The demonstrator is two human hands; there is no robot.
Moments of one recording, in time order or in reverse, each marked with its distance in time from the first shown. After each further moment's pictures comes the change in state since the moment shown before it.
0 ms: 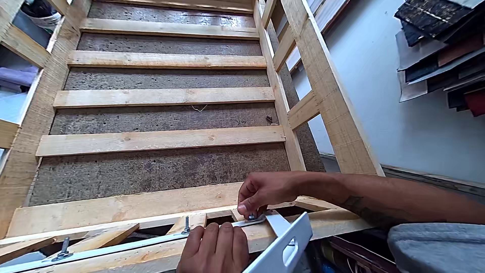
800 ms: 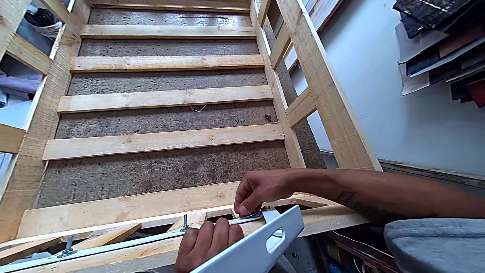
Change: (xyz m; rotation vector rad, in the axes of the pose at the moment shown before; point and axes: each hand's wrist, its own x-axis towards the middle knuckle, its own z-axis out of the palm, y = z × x) left_hand -0.002 0.010 0.007 0.077 0.059 -0.116; right_hand 0.001 0.003 0.002 0.031 0.004 -0.025
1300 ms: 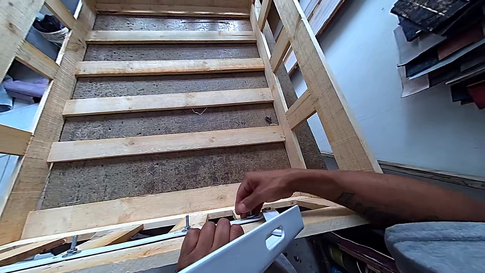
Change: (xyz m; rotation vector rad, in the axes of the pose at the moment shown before) left_hand -0.005 -0.001 0.008 -0.034 0.049 -0.012; right_hand -0.001 -0.001 -0.001 -0.046 -0.018 -0.037
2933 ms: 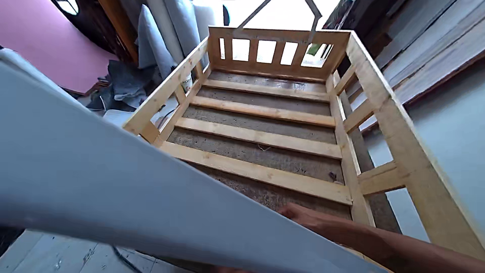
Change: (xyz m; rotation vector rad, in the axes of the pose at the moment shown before) left_hand -0.009 -0.043 -0.065 -0.137 0.024 -0.109; right_hand 0.068 -0.028 -0.007 -0.139 0.135 0.043
